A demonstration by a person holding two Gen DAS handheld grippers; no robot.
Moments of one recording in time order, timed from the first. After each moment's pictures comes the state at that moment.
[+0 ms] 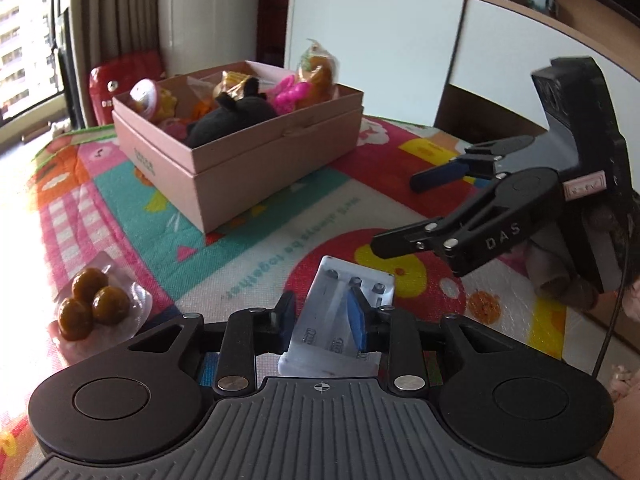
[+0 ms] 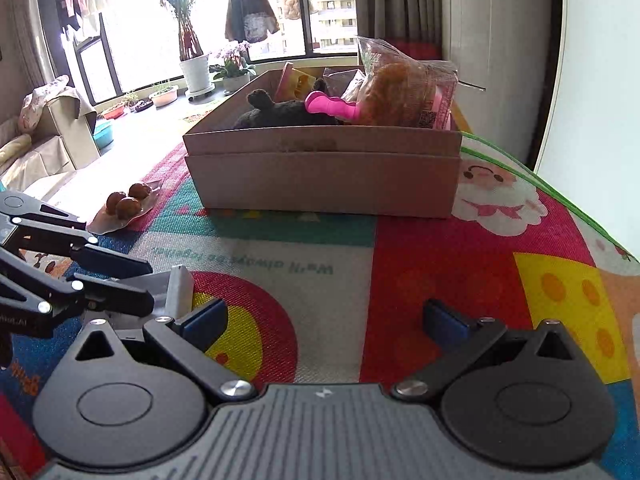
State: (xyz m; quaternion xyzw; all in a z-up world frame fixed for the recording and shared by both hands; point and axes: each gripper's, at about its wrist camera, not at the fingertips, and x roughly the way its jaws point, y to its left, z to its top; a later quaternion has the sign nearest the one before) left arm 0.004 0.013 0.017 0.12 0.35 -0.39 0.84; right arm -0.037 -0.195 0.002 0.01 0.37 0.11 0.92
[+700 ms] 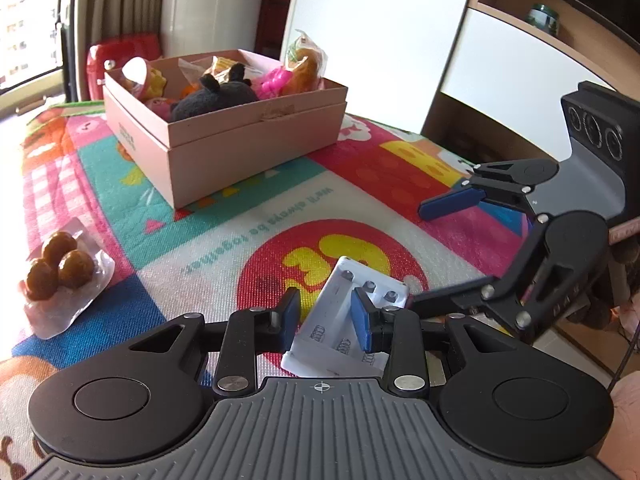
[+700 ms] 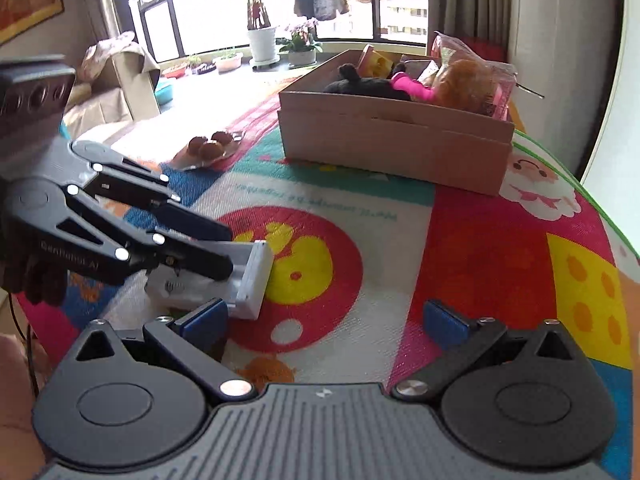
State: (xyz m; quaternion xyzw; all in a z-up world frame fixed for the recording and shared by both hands) left arm -0.004 0.013 0.008 0.07 0.37 -0.39 0.84; right arm -0.083 -0.186 0.010 -0.05 0.39 0.20 0.90
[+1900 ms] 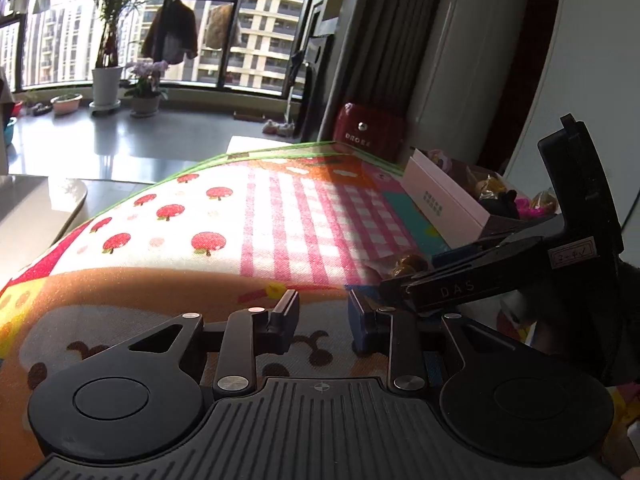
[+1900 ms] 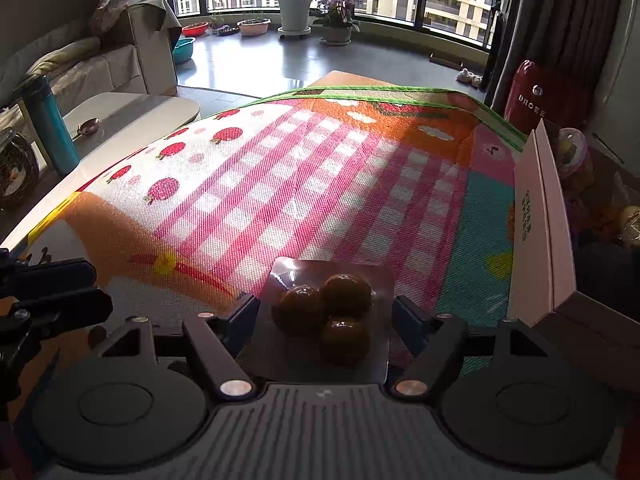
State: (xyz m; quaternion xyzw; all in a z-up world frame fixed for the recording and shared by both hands) left arm -0.053 0.186 0.033 -0.08 0.29 -0.10 0.95; right arm 0.037 0.032 0.022 -0.11 0.42 0.21 0.87
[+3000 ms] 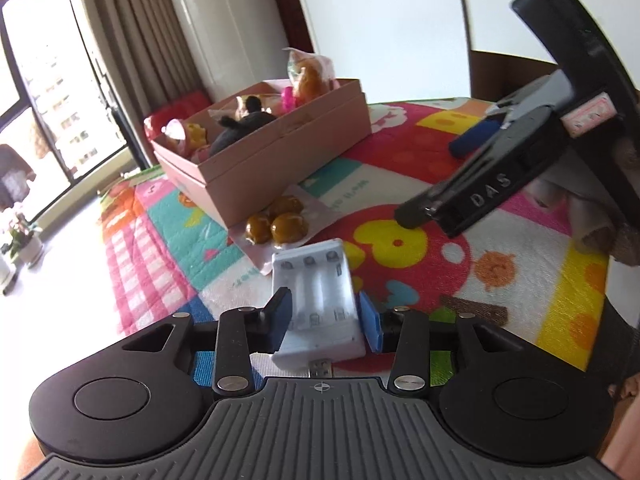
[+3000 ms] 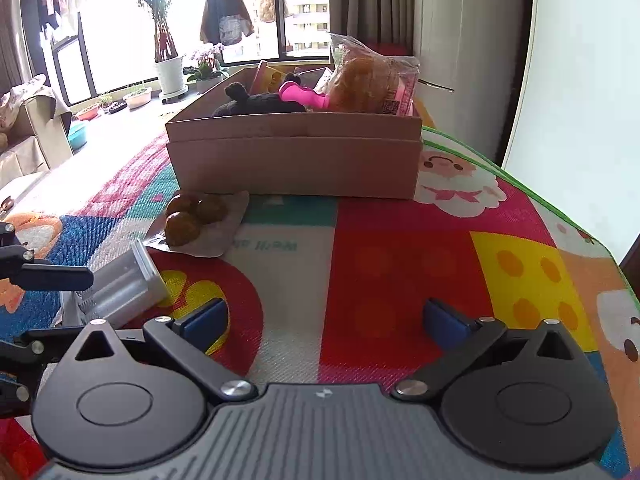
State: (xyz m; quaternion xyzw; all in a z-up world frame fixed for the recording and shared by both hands) left arm -0.043 -0.020 0.003 0.23 0.29 -0.27 0.89; right arm -0.056 -0.202 -0.001 -0.01 0.37 0.06 0.93
